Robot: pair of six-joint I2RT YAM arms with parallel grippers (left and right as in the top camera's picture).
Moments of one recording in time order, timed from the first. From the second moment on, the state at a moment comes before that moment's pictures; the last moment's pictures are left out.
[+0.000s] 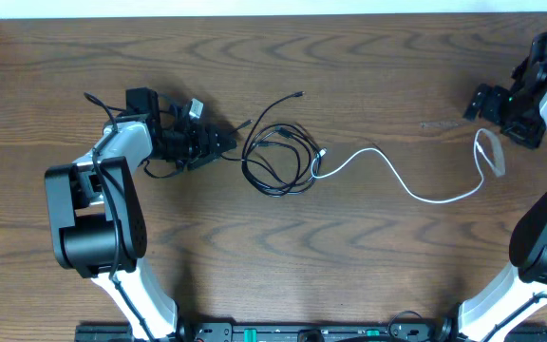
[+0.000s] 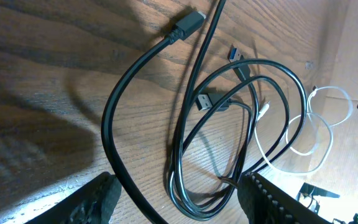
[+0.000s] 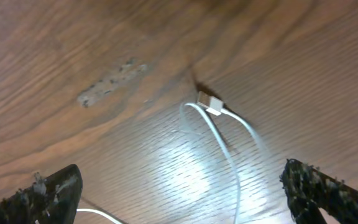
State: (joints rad) left arm 0.13 1.99 1.19 -0.58 0.86 -0.10; right arm -0.27 1.93 1.63 -1.05 -0.06 0.25
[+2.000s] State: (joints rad) left arm 0.13 1.99 1.19 -0.59 0.86 -0.10; right arm 0.58 1.93 1.45 -0.87 -0.05 0.84
